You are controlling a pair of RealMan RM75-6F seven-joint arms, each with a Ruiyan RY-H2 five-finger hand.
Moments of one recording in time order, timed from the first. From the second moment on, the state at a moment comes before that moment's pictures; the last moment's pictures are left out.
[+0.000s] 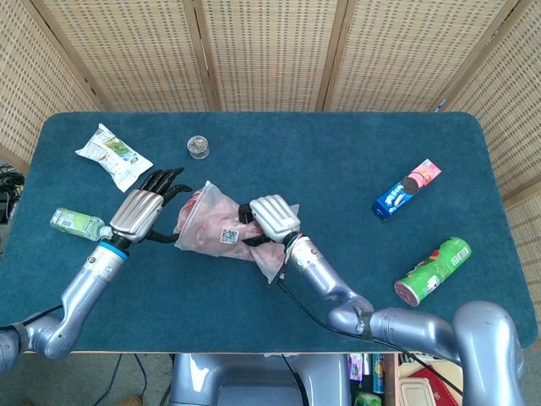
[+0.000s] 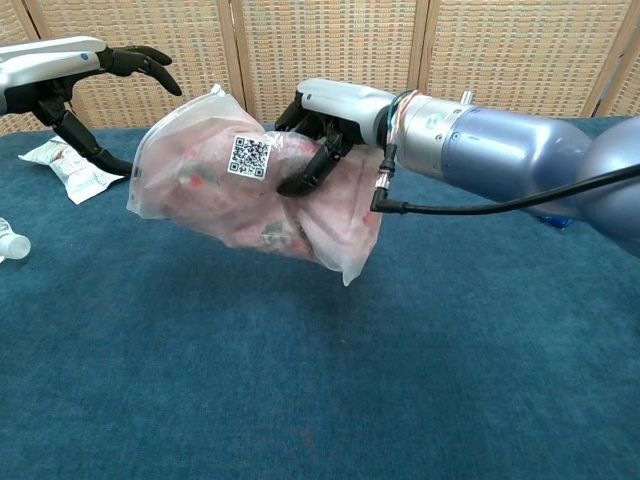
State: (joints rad) left arm -0.67 -1.29 -0.23 -1.58 1.28 0.96 0.05; right arm 1.03 -1.72 0.37 -1.35 -1.00 0.82 -0.13
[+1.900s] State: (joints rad) left arm -0.83 -1.46 -0.21 -1.47 1.15 0.86 0.18; right arm 1.00 -1.66 0.33 -1.44 -0.96 0.86 -0.14
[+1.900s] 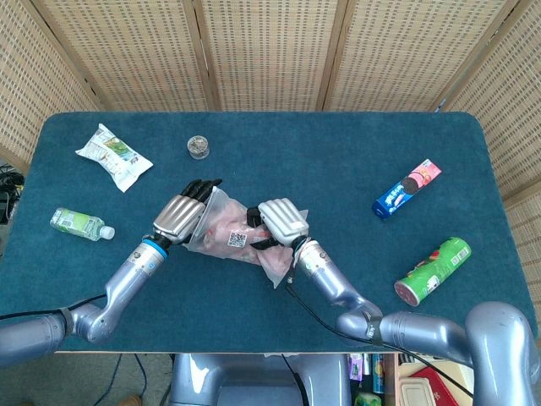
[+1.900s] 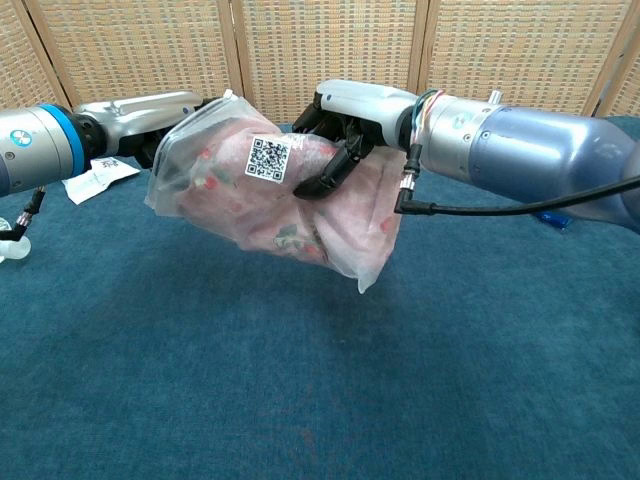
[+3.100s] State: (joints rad) left arm -0.95 -1.56 -0.27 -1.40 0.94 0.83 0.32; right arm 0.70 -1.41 -0.02 -1.30 -1.68 1.25 -0.09
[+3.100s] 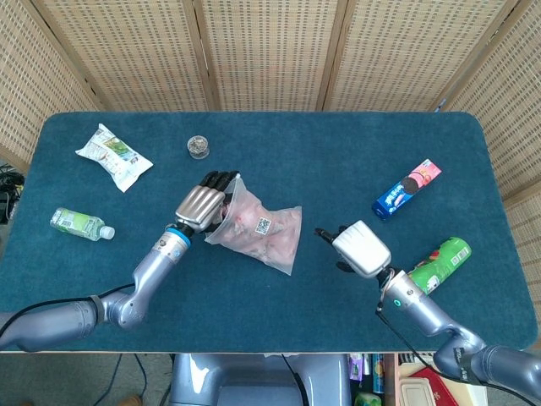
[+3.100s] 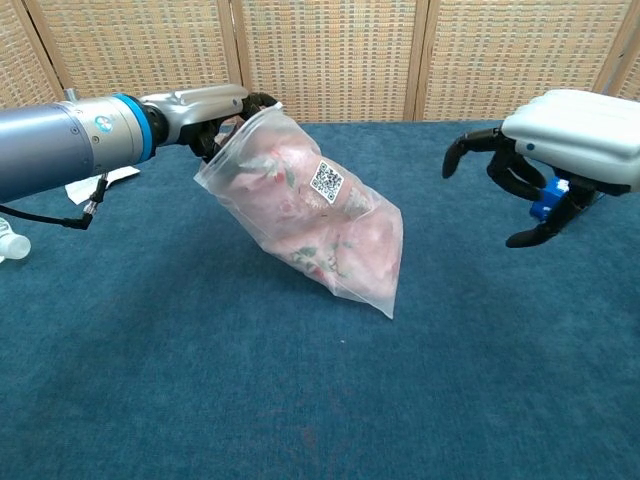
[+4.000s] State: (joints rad) left arm -0.99 -1.55 -0.26 -1.45 0.85 0.84 0.38; right arm 0.86 -1.68 -0.10 -0.89 -2.03 1.25 -0.25
